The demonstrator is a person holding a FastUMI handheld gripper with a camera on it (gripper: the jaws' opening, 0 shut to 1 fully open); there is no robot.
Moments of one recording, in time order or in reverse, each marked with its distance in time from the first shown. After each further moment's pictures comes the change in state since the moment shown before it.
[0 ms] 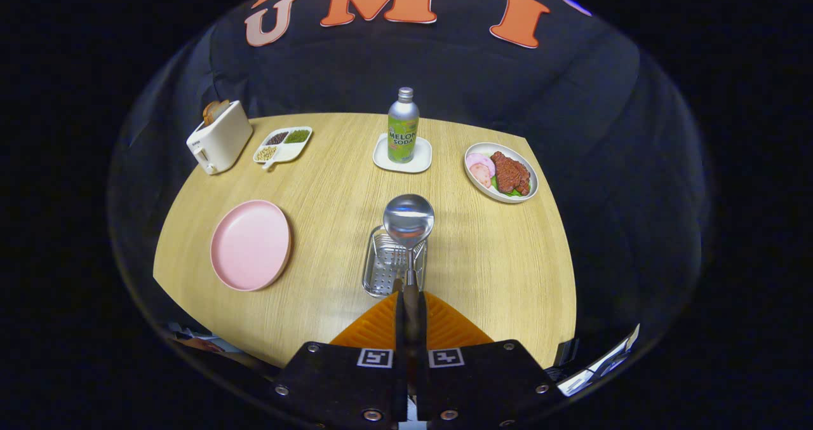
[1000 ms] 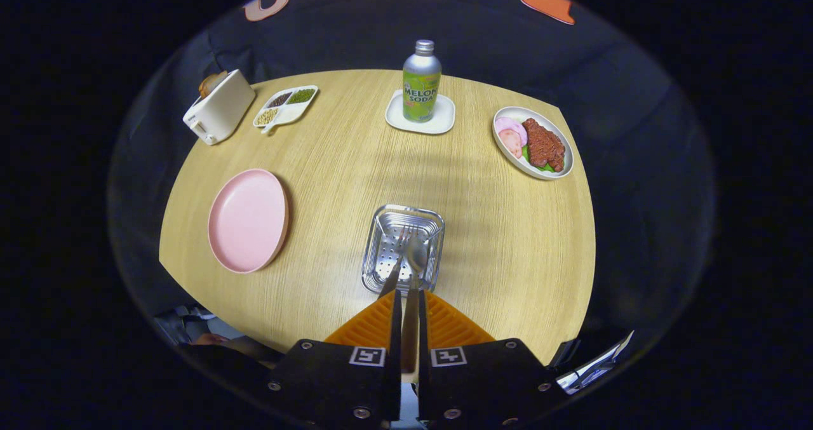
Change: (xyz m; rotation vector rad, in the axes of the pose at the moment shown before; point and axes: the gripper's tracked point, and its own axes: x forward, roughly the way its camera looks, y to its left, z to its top) arm 0.028 0.015 0.012 0.025 0.154 0.116
